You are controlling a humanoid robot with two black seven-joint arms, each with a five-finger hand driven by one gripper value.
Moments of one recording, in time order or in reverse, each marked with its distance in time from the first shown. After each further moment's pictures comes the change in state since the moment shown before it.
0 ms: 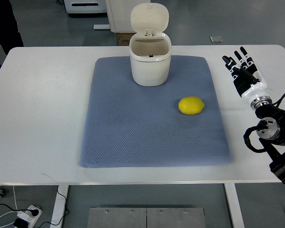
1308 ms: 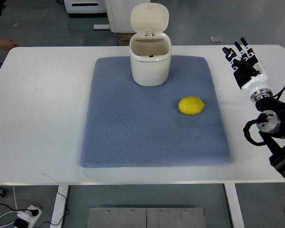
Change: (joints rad) left arm 0.008 0.000 -0.001 0.000 -0.002 0.002 0.000; right arm 0.041 -0.002 0.000 -0.002 -0.001 0.001 0.005
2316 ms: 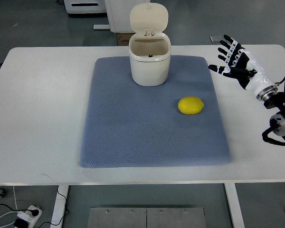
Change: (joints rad) left arm 0.000 0.000 0.000 0.000 0.001 0.000 0.000; right arm 0.125 -0.200 -0.453 0.005 -0.160 0.082 0.174
